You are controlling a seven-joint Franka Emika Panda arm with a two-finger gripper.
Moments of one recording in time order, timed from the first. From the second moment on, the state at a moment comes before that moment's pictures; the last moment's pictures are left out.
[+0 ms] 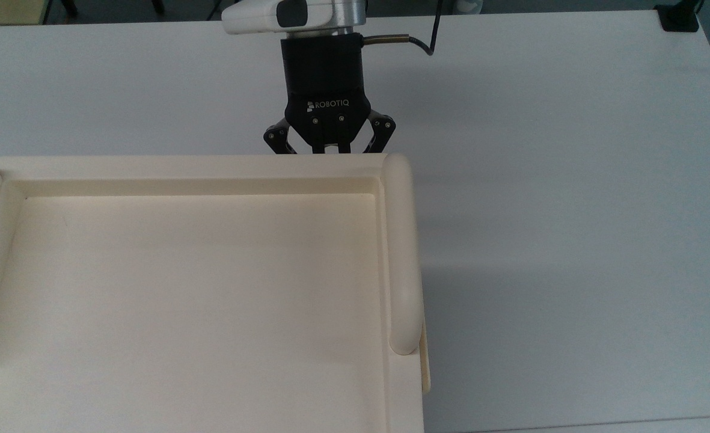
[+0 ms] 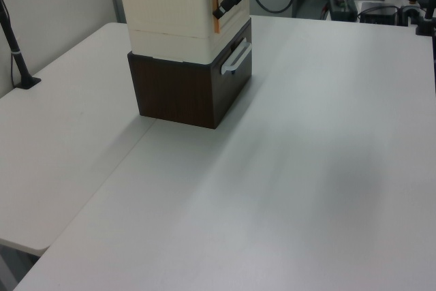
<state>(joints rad) 0.07 0.28 0.06 -1.56 0.01 2.65 0.02</state>
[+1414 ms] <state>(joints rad) 0.07 0.27 0.06 -1.57 0.01 2.63 0.02</state>
